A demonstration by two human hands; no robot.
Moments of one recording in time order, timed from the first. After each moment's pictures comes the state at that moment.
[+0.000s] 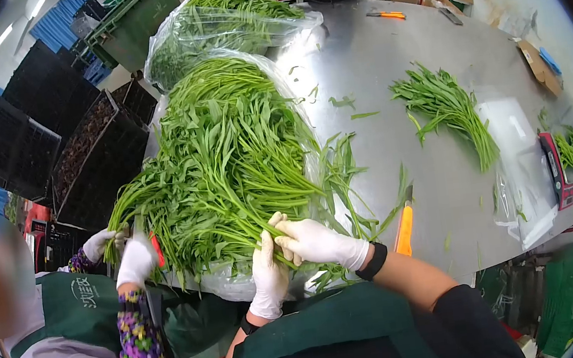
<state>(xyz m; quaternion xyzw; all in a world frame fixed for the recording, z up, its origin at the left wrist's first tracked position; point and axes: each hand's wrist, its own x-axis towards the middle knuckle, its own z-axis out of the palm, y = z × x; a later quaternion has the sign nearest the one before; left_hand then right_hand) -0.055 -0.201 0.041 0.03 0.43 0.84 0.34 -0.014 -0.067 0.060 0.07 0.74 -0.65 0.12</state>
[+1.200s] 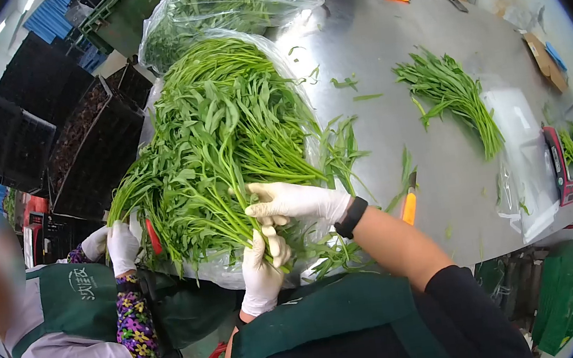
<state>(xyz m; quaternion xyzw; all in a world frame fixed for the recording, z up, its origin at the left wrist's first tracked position) -0.055 -0.224 0.047 0.06 0.42 0.83 0.36 -0.067 -0.051 0.070 0.02 0.62 -0.77 0.17</state>
